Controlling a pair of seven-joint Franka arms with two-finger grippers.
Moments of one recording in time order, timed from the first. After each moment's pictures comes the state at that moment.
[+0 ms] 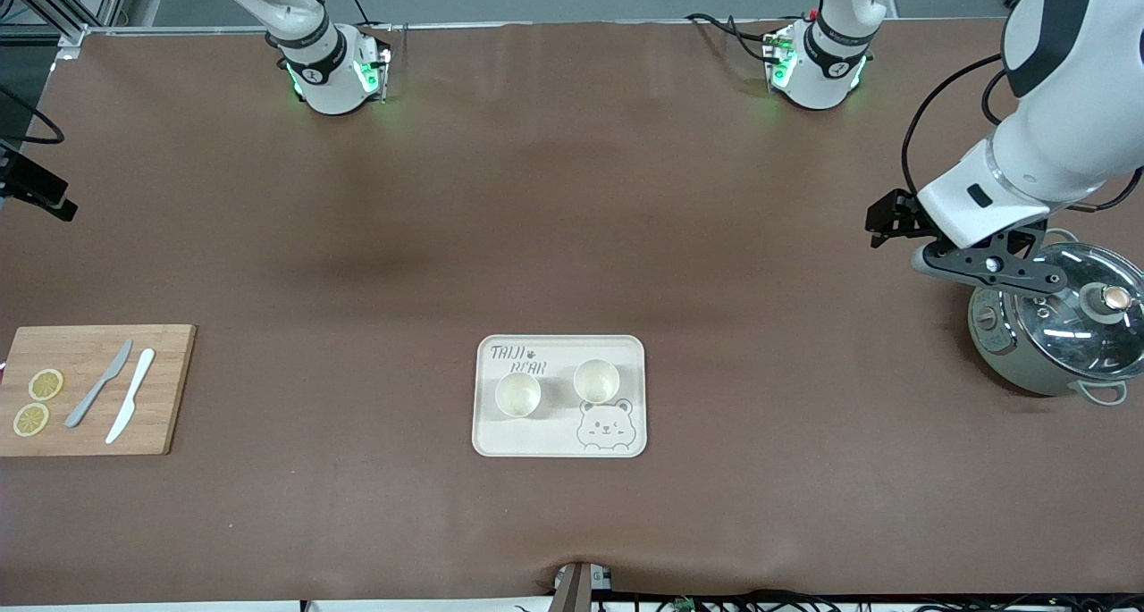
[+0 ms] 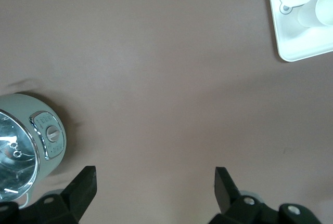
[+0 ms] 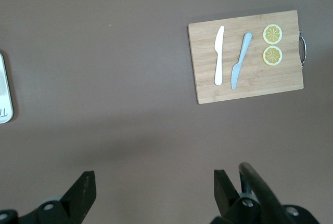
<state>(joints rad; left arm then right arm) -0.13 0.15 -0.09 -1.50 0.04 1.61 0.05 -0.10 -0.03 -0.03 -1.59 -0.04 1.60 0.00</state>
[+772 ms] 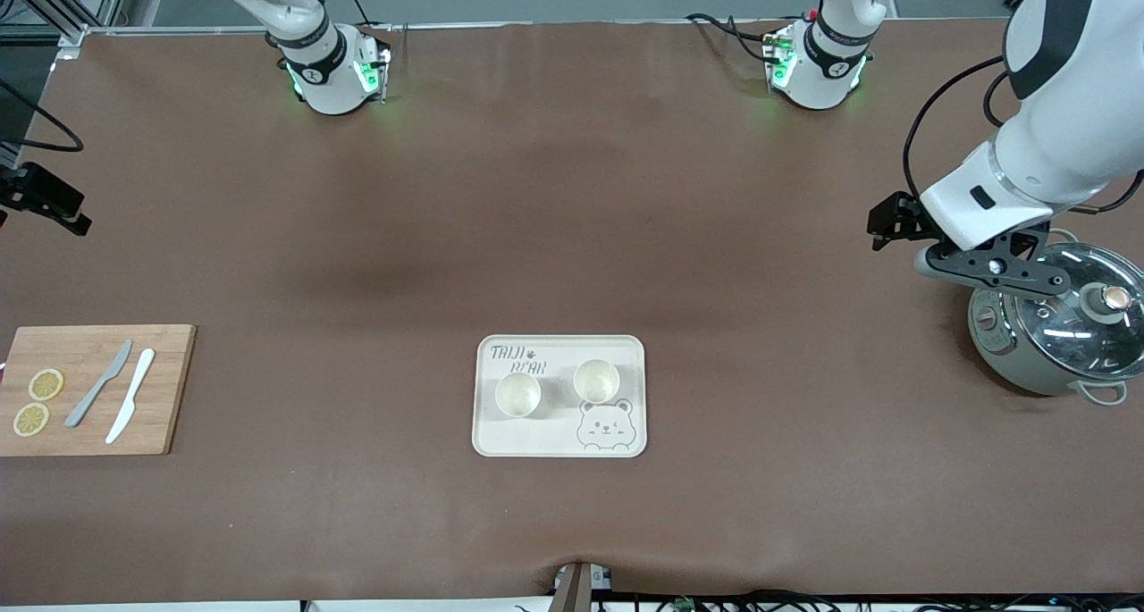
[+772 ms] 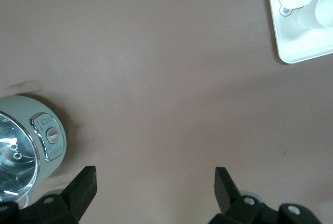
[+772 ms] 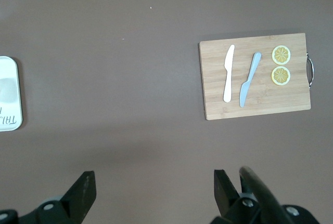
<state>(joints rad) -0.13 0.15 -0.09 -1.50 0.04 1.61 0.05 -0.08 -0.02 -0.01 -1.59 -0.04 1.66 0.00</state>
